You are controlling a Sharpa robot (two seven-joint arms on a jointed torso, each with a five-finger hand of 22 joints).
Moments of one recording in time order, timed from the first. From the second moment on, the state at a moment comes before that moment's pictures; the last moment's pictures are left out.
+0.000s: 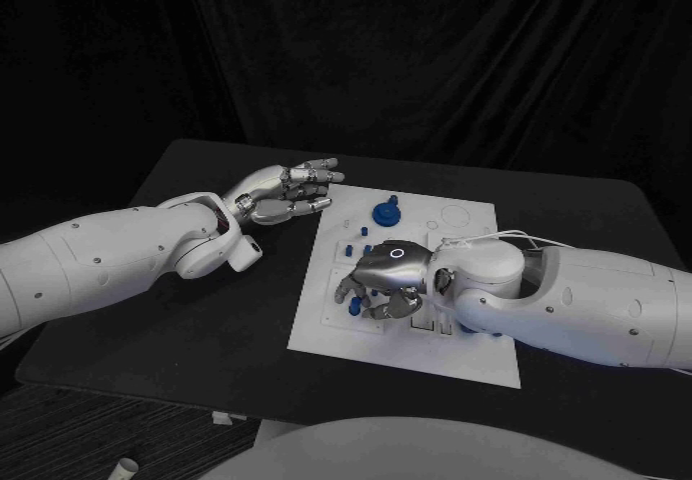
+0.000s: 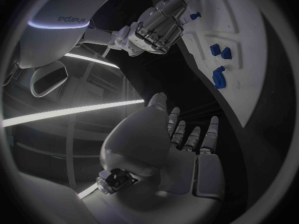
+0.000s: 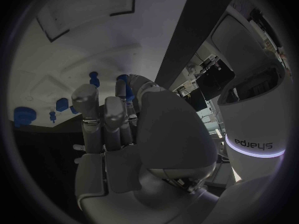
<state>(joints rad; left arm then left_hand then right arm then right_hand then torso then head) 1.25 -0.82 -0.21 1.31 -0.63 -0.04 0.62 1.55 0.20 -0.18 0.29 0.48 0.46 0.07 0.04 0.05 0.03 0.02 0.24 0.03 0.00 0.15 0.00 0.00 0.08 0.13 0.29 0.06 0.38 1.21 -0.65 -0.21 1.63 -1.76 -0.09 0.07 1.50 -0.18 0.31 0.20 0.29 0.69 0.06 0.16 0.28 1.03 0.04 0.50 0.37 1.37 -0.03 1.19 1.04 0.11 1.32 0.08 0.92 1.31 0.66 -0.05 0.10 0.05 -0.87</state>
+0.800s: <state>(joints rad) 1.25 -0.82 -0.21 1.31 -0.63 -0.03 0.61 1.55 0.20 -0.17 0.29 0.48 0.47 0.07 0.05 0.05 0.03 0.02 0.24 0.03 0.00 0.15 0.00 0.00 0.08 0.13 0.29 0.06 0.38 1.27 -0.82 -0.21 1.73 -1.75 -0.28 0.08 1.51 -0.16 0.18 0.29 0.20 0.66 0.04 0.17 0.19 1.09 0.02 0.51 0.38 1.40 -0.04 1.24 1.08 0.11 1.36 0.07 0.98 1.31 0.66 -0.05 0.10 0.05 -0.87</state>
